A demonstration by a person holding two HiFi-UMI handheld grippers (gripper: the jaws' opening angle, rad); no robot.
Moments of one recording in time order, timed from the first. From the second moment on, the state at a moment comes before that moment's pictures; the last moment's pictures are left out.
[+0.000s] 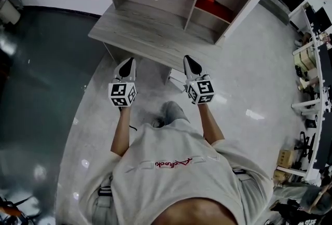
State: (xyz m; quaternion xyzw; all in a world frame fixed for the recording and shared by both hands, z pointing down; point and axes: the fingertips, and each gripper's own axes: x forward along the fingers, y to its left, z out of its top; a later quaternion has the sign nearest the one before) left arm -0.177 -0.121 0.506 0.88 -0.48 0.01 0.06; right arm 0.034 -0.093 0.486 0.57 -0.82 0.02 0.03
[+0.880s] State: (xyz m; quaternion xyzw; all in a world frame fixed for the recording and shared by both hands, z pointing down) left arm -0.150 -0.270 0.500 0.88 -0.48 0.02 0.05; right arm 0.058 -0.239 0.489 0.57 -0.82 0.01 0.02
